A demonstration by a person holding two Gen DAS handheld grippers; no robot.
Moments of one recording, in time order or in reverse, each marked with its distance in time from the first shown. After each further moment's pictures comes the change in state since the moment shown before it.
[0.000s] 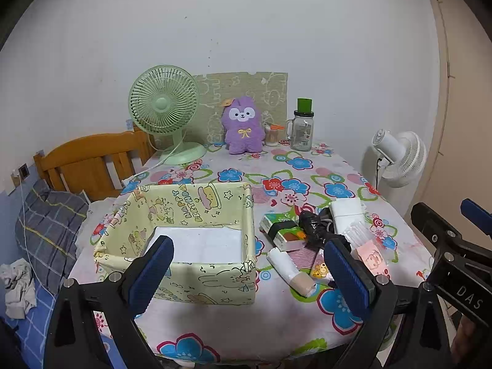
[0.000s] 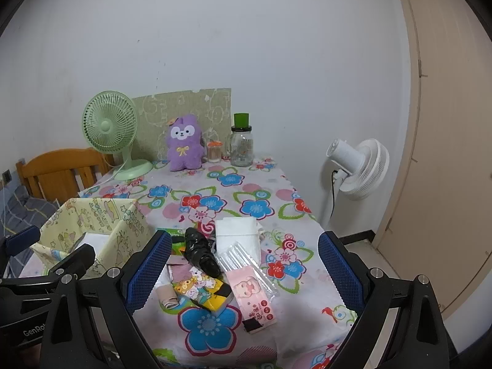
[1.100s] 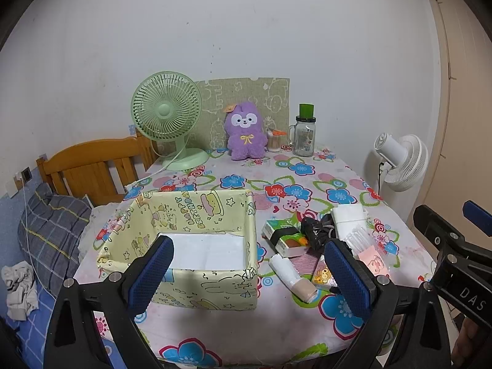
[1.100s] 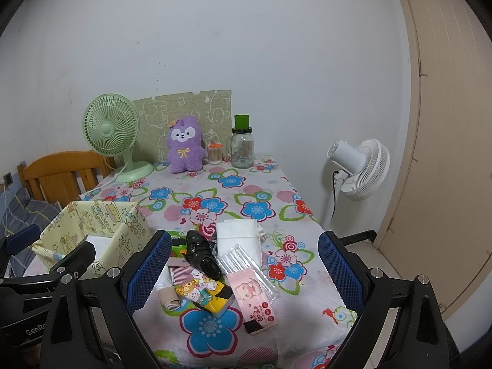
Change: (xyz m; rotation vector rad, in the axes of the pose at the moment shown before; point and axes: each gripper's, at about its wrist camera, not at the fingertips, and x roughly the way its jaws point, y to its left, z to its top) left arm -0.002 0.000 0.004 0.004 -0.022 0.012; right arm -0.002 -0.002 0.004 0.007 -0.004 0.007
